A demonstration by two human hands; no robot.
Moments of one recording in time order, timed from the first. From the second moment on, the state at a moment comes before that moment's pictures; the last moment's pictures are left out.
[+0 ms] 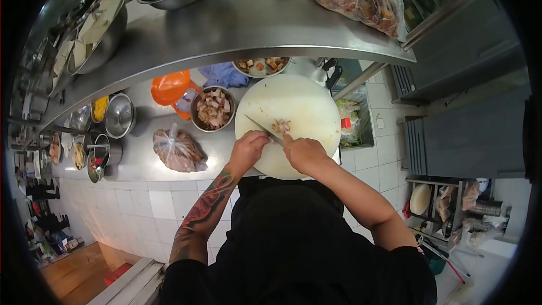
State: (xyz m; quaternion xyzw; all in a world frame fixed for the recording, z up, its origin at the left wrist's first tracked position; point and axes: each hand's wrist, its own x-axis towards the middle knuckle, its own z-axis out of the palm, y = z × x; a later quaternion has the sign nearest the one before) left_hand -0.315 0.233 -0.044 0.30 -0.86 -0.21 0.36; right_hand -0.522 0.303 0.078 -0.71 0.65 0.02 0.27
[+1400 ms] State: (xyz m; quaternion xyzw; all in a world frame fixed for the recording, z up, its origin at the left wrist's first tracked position) left_hand -0.376 0.213 -0.048 0.39 -0.79 -0.29 0.38; right_hand -0.482 0.323 -0.018 -0.37 0.61 -0.41 0.57
